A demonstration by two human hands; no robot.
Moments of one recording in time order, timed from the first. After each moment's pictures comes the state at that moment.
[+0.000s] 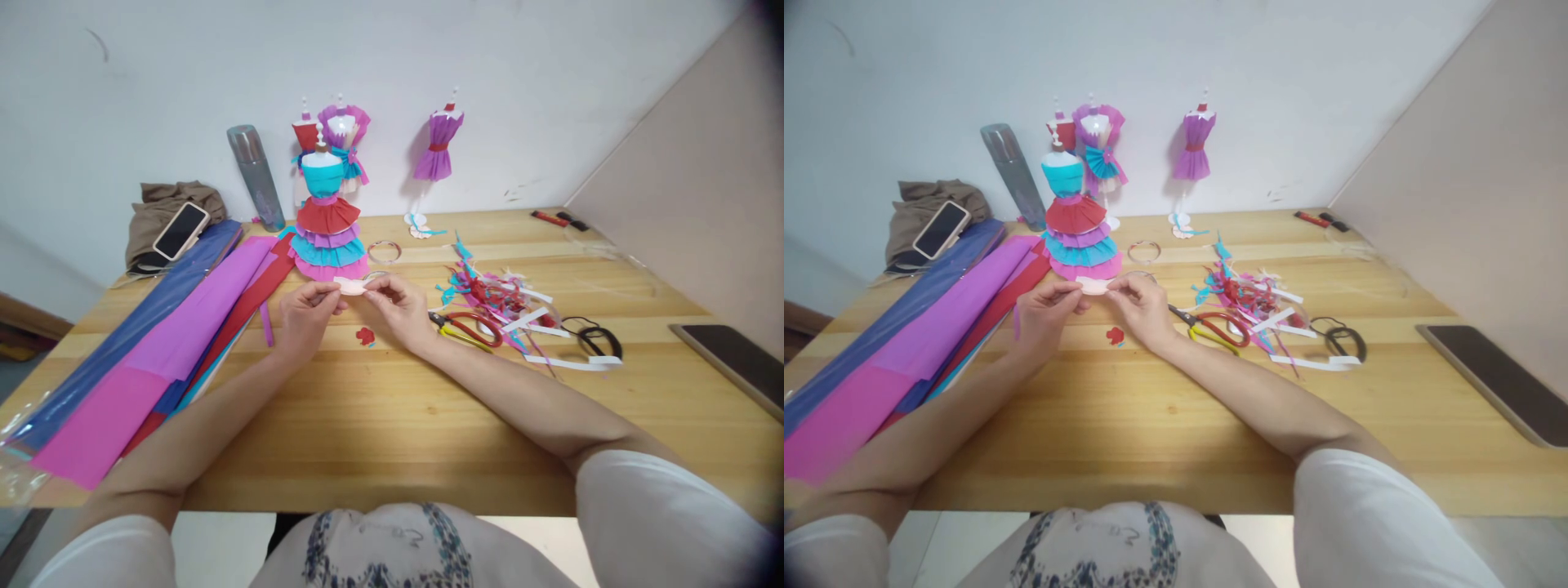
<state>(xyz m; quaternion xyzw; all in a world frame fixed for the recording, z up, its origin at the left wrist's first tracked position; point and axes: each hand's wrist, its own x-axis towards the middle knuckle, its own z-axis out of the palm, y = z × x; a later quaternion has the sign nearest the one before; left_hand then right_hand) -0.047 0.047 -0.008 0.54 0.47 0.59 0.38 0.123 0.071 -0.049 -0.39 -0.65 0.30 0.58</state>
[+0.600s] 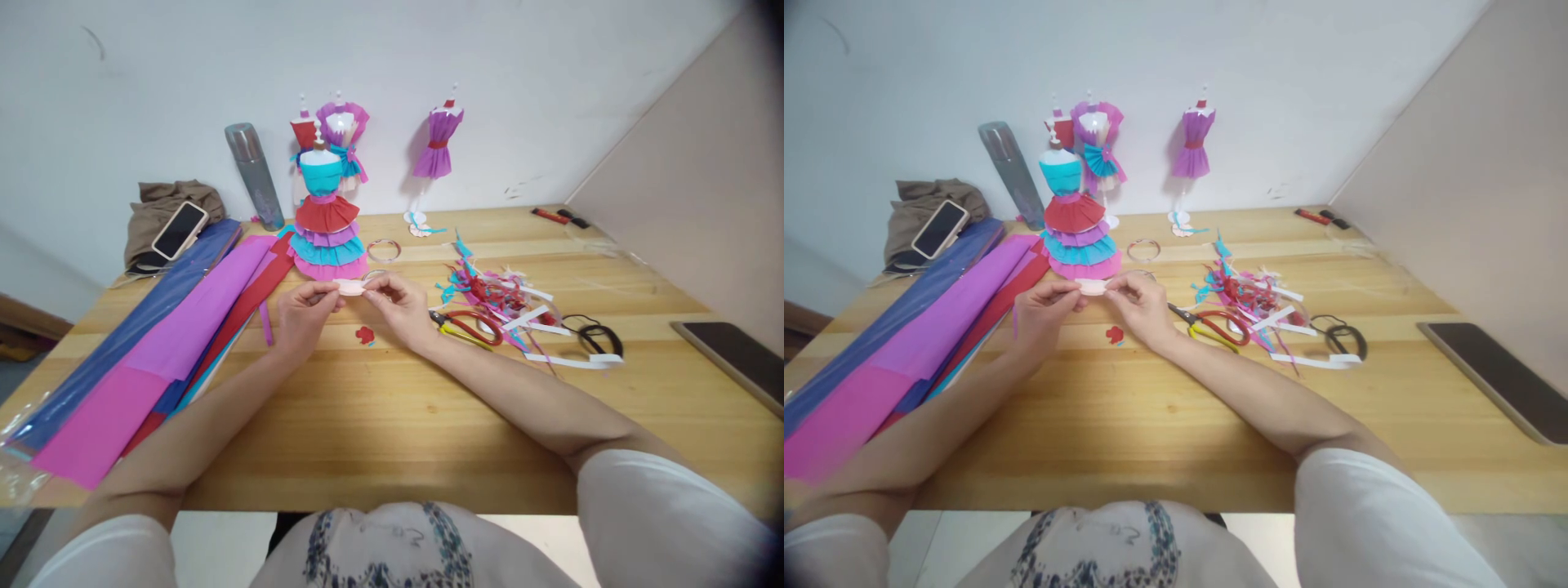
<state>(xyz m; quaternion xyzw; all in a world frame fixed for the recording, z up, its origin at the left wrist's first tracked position) -0.047 0.046 -0.005 0.51 0.46 0.61 0.40 0.124 0.071 -0.045 -0.36 -0.66 0.30 0.59</state>
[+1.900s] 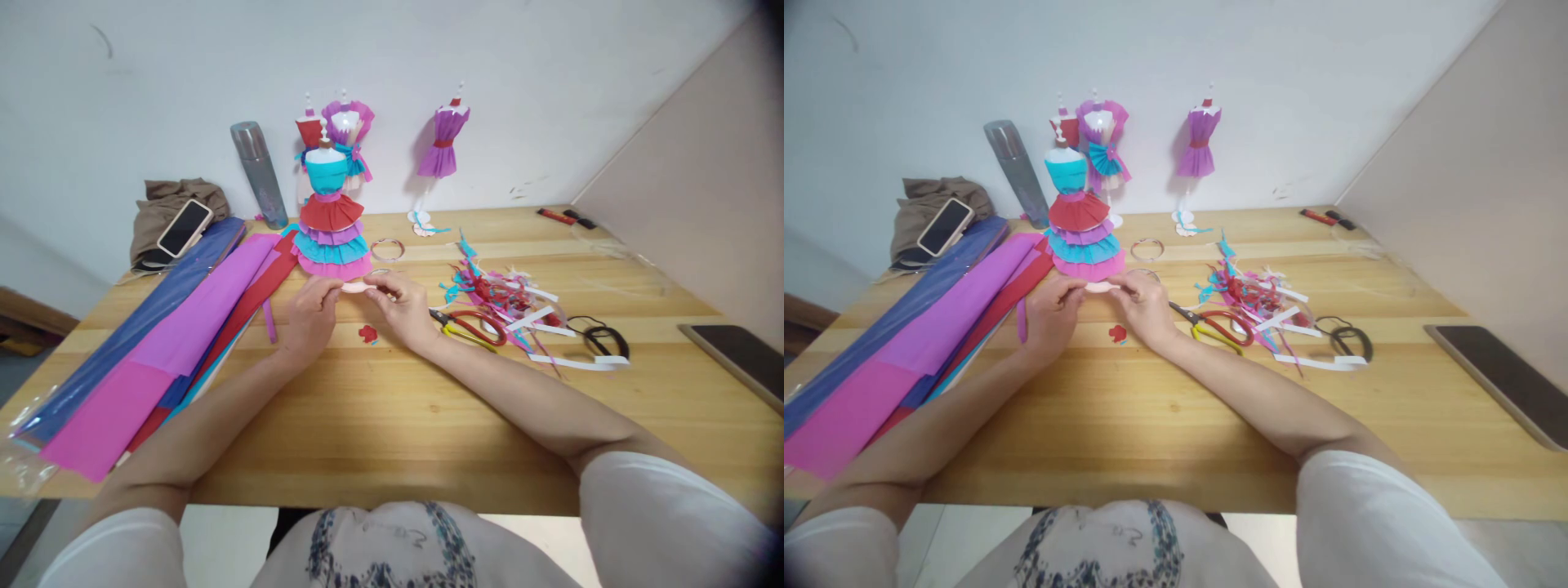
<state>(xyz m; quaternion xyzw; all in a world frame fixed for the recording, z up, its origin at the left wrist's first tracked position) -0.059 0.057 -0.024 0.72 0.48 0.50 0.08 0.123 0.071 -0.044 -0.41 -0.69 0.22 0.55</state>
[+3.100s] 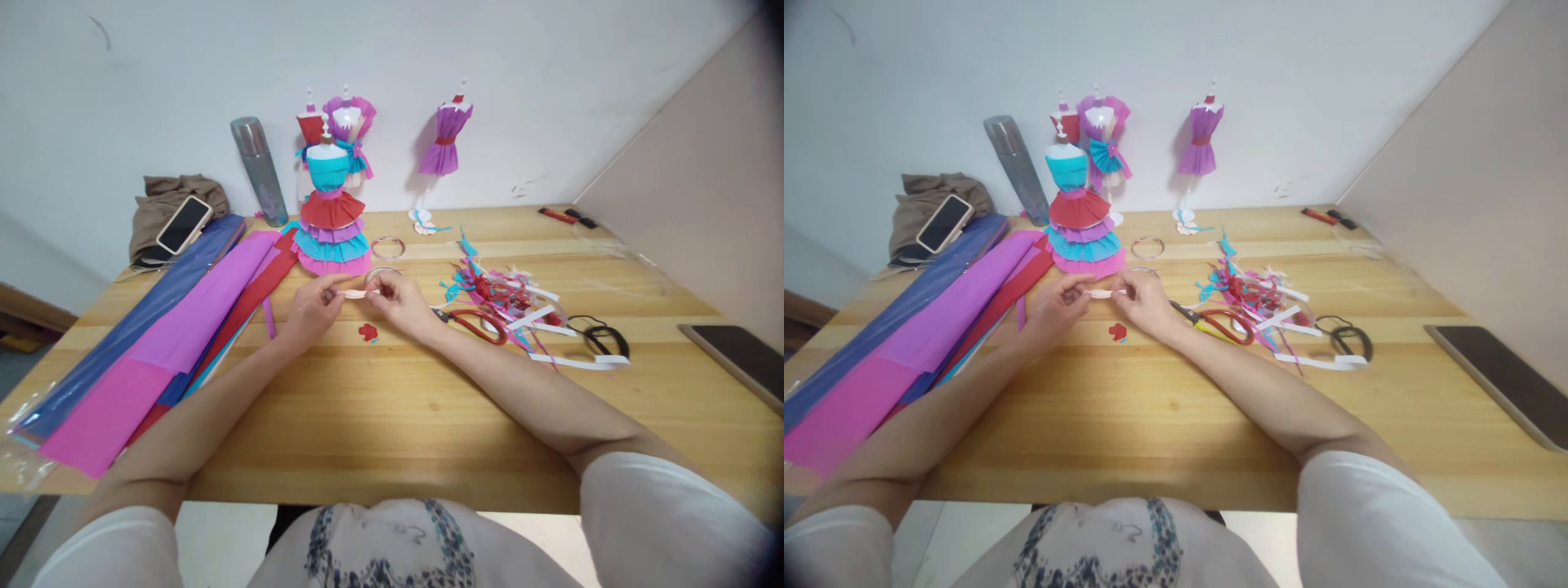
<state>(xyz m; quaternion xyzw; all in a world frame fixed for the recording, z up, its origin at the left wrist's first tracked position) -0.064 0.069 -0.029 0.68 0.47 0.47 0.31 0.130 0.077 -0.033 -0.41 -0.75 0.28 0.45</state>
